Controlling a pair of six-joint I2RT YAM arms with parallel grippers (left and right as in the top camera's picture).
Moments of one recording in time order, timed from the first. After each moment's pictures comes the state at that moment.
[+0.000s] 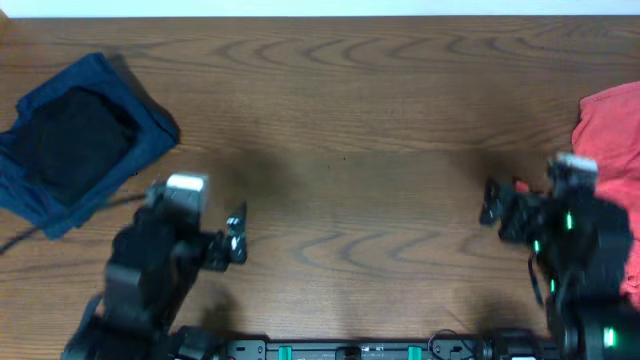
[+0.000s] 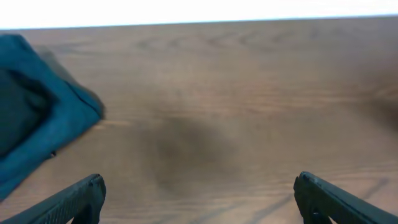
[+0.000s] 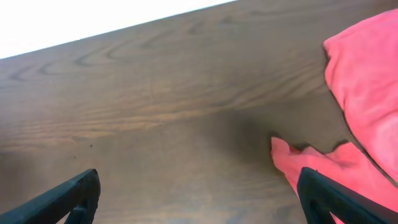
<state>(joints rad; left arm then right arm) -0.30 0.55 0.91 -0.89 -0.06 -0.14 0.03 0.59 0.82 -0.79 0.03 0.26</state>
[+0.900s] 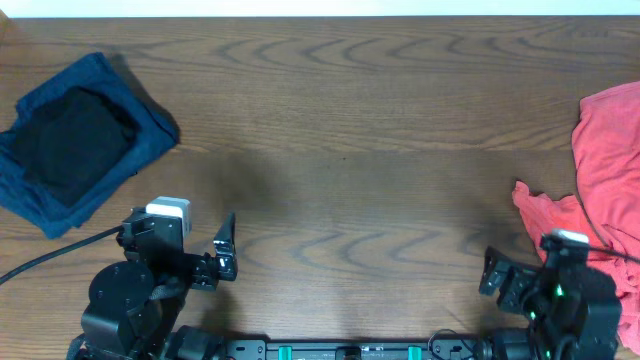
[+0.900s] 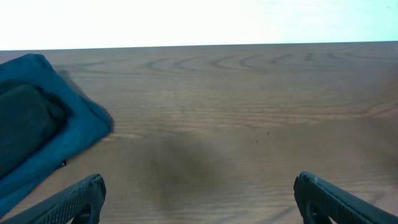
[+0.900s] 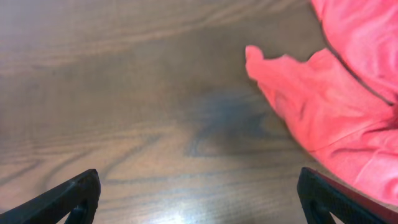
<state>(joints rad) -0.30 0.44 0.91 -0.90 -0.08 -0.14 0.03 0.32 0.74 -1.15 0.07 0.26</state>
